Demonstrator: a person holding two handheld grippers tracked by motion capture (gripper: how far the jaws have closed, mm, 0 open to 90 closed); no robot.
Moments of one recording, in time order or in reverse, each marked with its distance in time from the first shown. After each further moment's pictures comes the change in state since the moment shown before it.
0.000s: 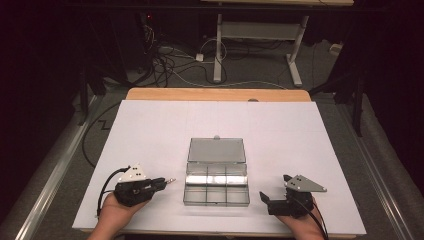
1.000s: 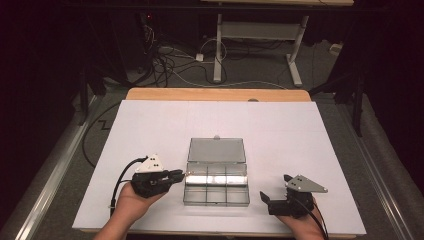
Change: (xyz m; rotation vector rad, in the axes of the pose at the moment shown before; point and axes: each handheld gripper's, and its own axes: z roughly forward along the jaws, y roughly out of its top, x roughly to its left) left arm -0.021 0.048 0.020 -0.030 -0.055 0.060; right arm 0.000 0.000 -0.001 -0.009 0.001 0.005
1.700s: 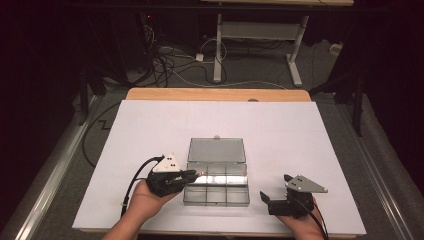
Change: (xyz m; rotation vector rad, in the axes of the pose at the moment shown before) left arm -0.016 0.020 0.025 0.024 -0.025 0.056; right arm 0.000 0.000 0.000 -0.004 -0.003 -0.004
